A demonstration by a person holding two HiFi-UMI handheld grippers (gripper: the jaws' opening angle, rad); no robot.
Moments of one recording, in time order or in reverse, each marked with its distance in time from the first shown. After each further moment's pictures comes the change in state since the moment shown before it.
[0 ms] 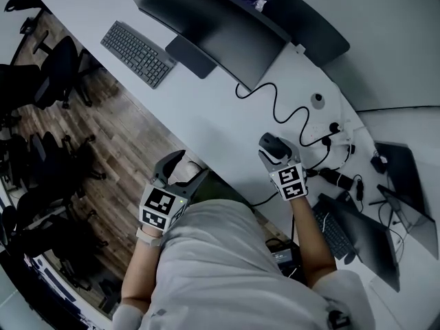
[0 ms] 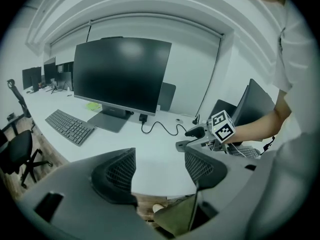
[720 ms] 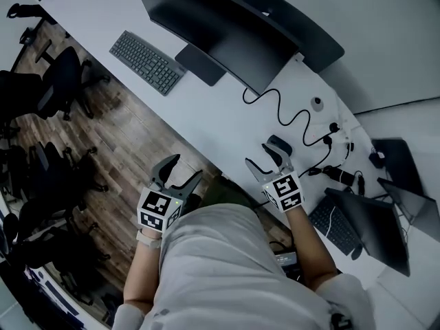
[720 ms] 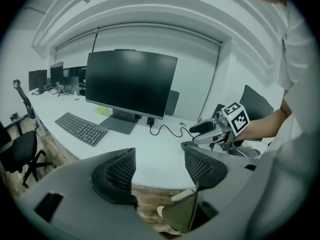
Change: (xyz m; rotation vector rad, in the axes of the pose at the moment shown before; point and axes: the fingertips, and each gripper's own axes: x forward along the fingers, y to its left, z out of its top) left arm -0.056 0.038 -0.011 0.000 -0.068 0.018; right arm -0.028 0.091 0.085 0.005 -0.160 0.076
